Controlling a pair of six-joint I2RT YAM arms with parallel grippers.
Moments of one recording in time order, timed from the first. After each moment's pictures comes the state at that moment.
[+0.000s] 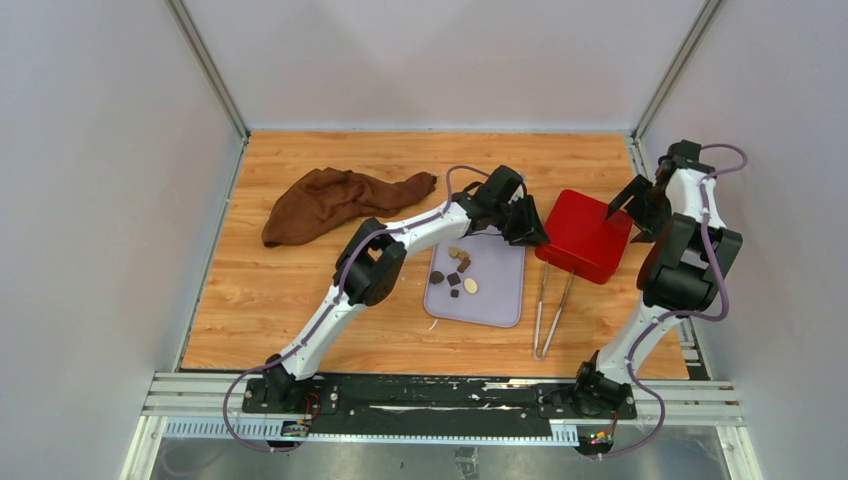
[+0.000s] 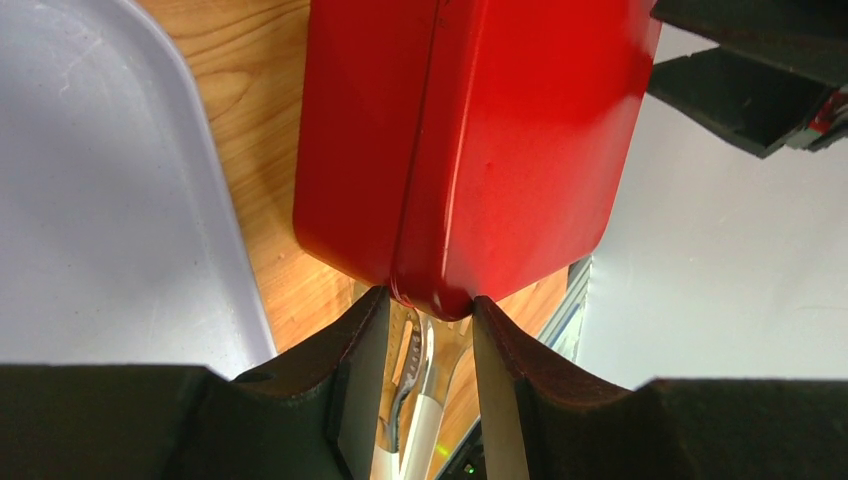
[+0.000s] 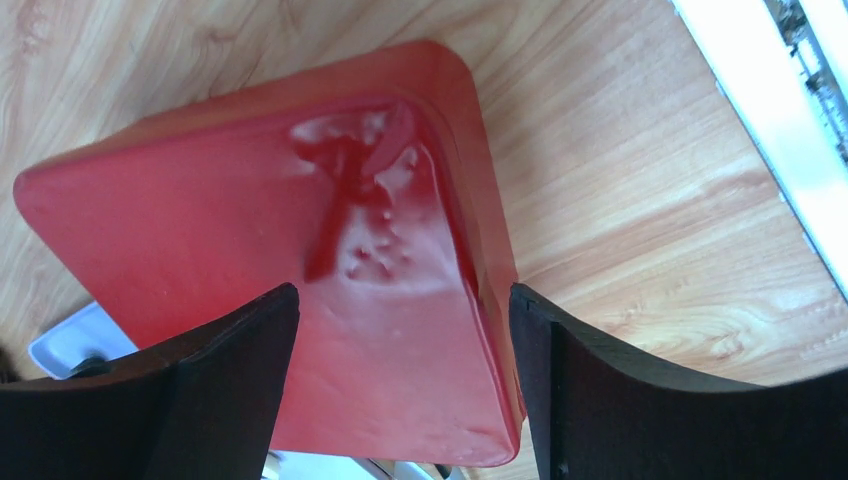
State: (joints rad) left arm -0.85 2.49 2.11 -0.27 0.42 -1.01; right arm -0.41 1.92 1.59 -0.93 -0.12 0.38
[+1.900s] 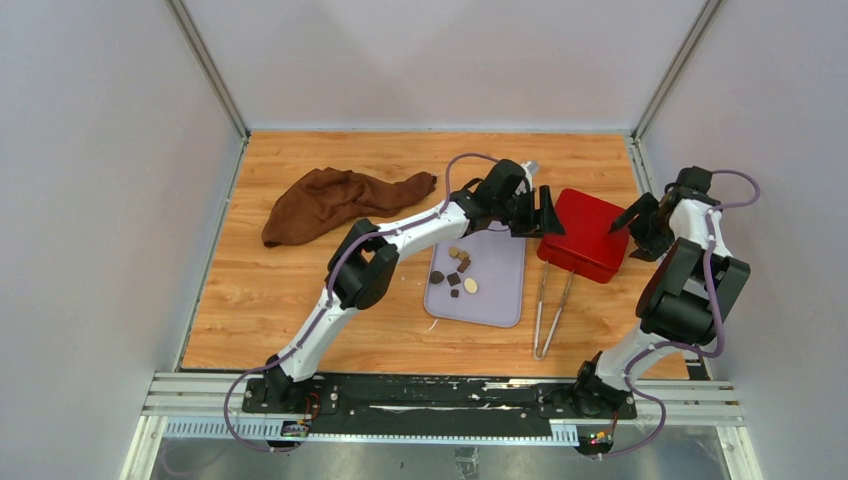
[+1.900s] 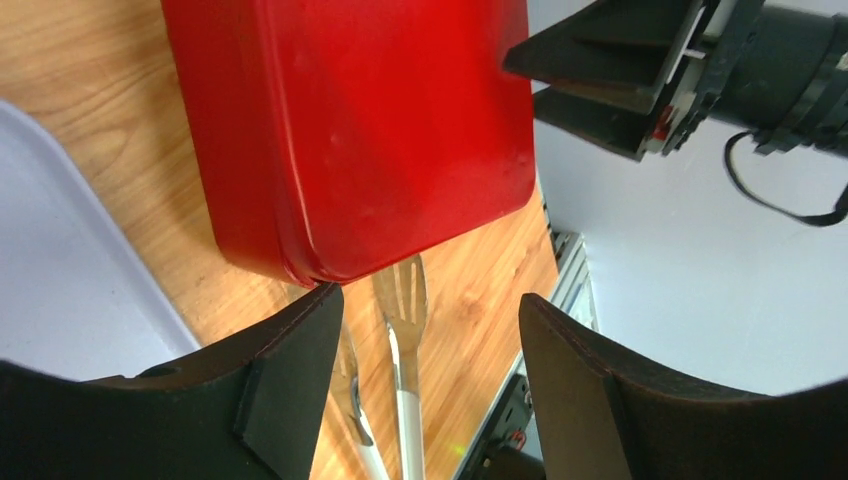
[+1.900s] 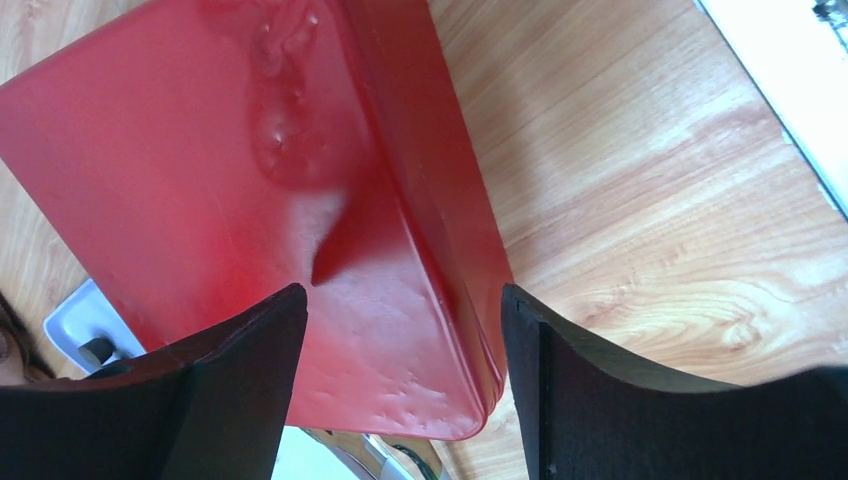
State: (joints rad) left arm -0.88 2.40 2.05 -0.16 0.42 -0.87; right arm -0.48 1.68 1.25 -0.72 -0.20 0.38
